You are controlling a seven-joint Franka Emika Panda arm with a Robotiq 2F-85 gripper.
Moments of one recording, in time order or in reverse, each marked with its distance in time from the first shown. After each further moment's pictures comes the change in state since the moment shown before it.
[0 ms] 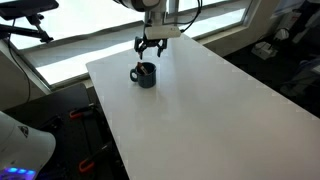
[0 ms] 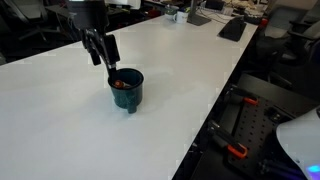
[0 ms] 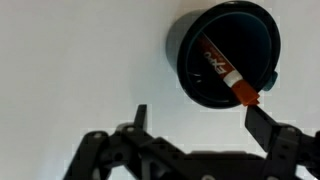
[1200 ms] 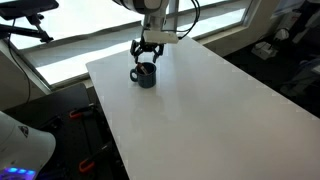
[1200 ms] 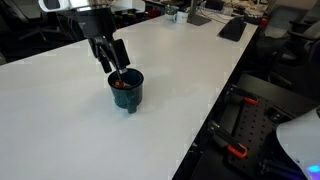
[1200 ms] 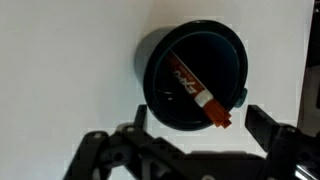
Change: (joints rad) arm -0.003 0.024 0.000 0.017 0.000 -0.131 0.000
